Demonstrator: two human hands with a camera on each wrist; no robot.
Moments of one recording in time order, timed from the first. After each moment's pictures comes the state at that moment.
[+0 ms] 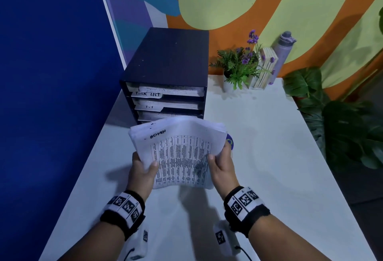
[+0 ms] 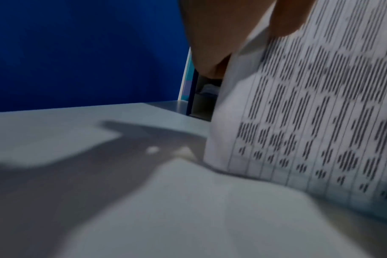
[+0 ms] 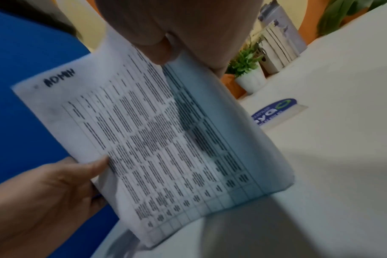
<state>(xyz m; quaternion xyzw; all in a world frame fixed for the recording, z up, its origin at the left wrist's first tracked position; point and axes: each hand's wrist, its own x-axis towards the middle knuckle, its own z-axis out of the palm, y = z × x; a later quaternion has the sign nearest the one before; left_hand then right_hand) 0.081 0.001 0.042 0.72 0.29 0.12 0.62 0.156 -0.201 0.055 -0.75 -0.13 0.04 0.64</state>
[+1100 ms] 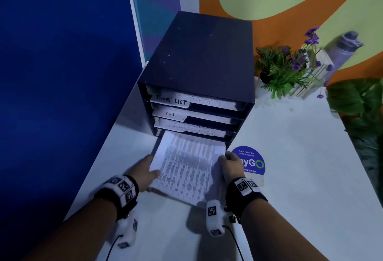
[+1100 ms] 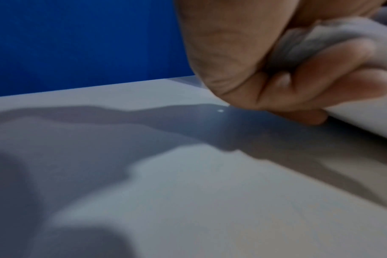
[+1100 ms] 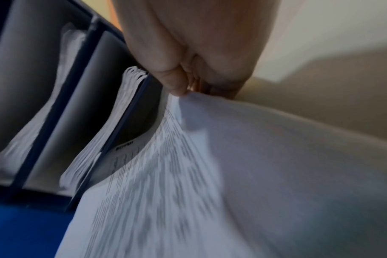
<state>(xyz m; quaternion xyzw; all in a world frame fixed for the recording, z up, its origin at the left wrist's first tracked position) 0.159 0.124 -0.027 0.84 0.27 -0.20 0.43 0.276 -0.118 -0.022 -0.82 0.16 0.20 0.51</state>
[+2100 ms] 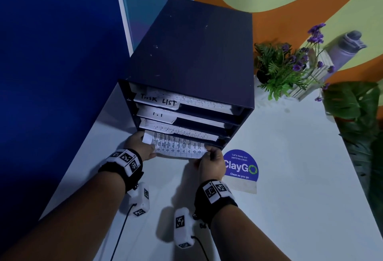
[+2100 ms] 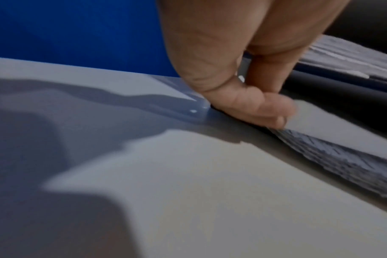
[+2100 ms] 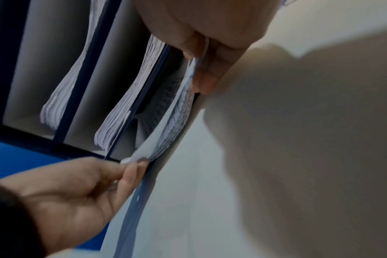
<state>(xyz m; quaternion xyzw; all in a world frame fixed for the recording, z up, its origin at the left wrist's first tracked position) 0.255 0.116 -0.036 0.63 0.46 -0.03 0.63 0.279 -0.073 -0.044 -0.81 0.22 0.07 0.54</state>
